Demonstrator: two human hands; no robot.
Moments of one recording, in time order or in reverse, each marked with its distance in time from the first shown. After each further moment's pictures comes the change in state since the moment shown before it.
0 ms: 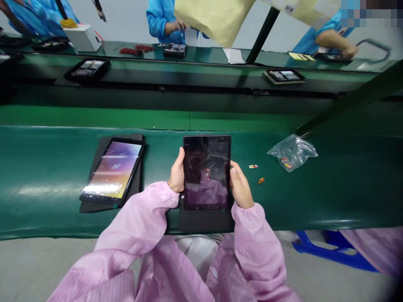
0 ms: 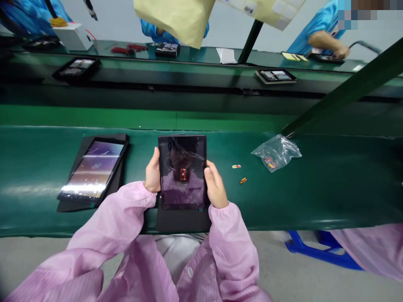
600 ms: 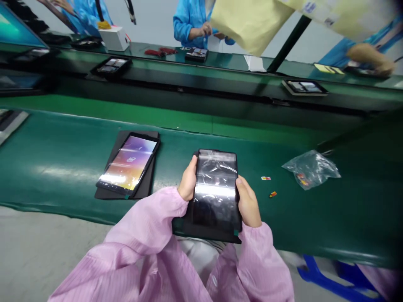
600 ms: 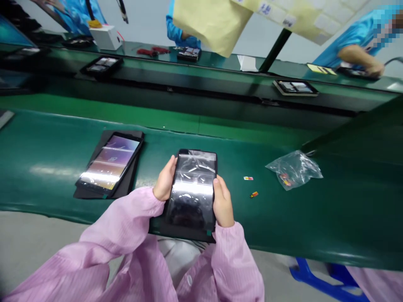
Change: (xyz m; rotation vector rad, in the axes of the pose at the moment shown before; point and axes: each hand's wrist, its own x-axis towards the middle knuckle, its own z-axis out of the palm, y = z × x) left_hand -0.010 -0.008 -0.002 0.195 0.235 0.004; right_hand -0.016 -0.004 0.008 -0.027 -0.057 0.238
